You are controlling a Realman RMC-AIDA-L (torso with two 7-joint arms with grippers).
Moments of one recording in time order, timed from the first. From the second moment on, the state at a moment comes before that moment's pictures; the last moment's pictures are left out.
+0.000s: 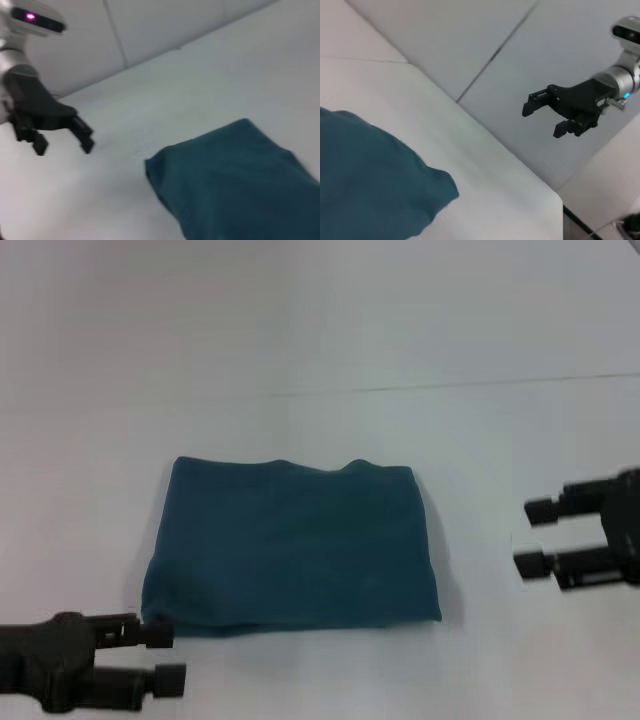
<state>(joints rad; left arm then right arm) -0.52 -2.05 0.45 0.82 2.27 2.05 -1.77 0.42 2.09 -0.69 -1.49 -2.12 -1.97 1.97</state>
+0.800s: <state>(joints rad) -0.39 -2.10 0.39 0.81 2.24 2.03 -1.48 0.34 2.09 -0.71 -1.21 -2.08 -1.92 1.70</state>
